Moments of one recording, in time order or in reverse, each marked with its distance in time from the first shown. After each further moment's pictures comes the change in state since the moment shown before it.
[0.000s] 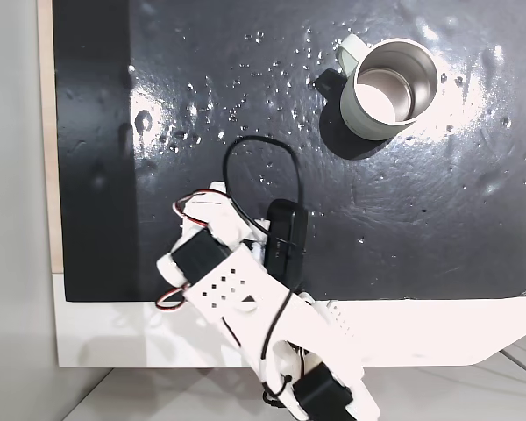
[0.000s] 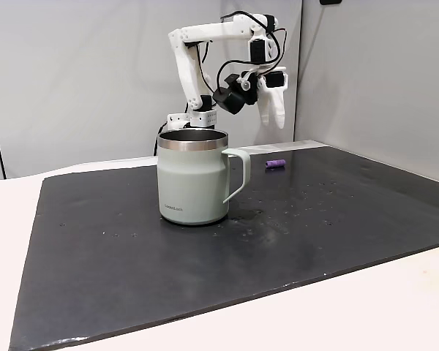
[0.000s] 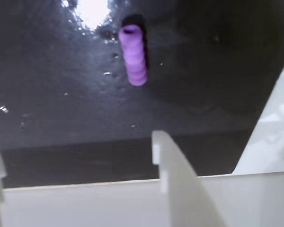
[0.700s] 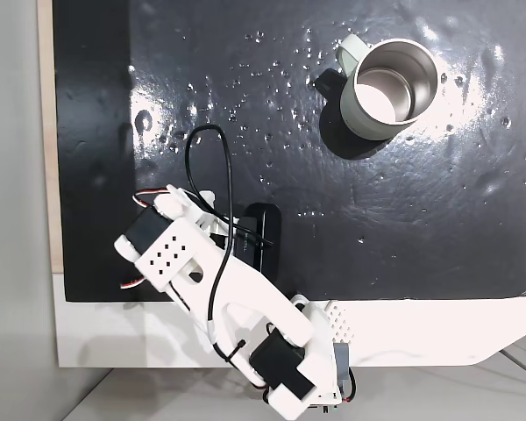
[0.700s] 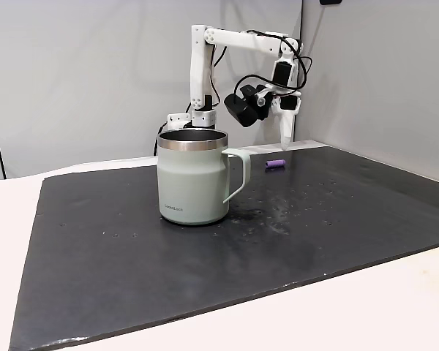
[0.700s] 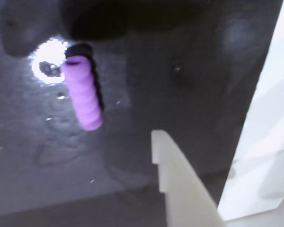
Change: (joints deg) arm -7.6 -19.9 -6.0 1.3 3.4
